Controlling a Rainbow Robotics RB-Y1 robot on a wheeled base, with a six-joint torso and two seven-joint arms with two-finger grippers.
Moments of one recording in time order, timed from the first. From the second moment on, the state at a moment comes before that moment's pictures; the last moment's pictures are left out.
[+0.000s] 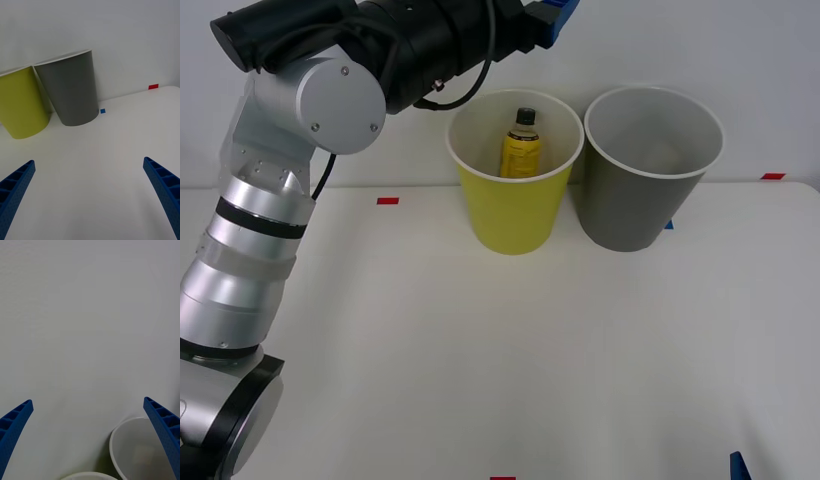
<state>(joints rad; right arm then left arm) 1.15 -0.40 0.24 -2.03 -0.22 -0.78 1.36 -0.79 0.31 -0.16 -1.70 0.91 0.60 -1.91</state>
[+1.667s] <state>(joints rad) 1.15 -0.40 0.24 -2.03 -0.22 -0.78 1.36 0.16 0.60 0.04 -2.36 0.95 0.41 -1.92</state>
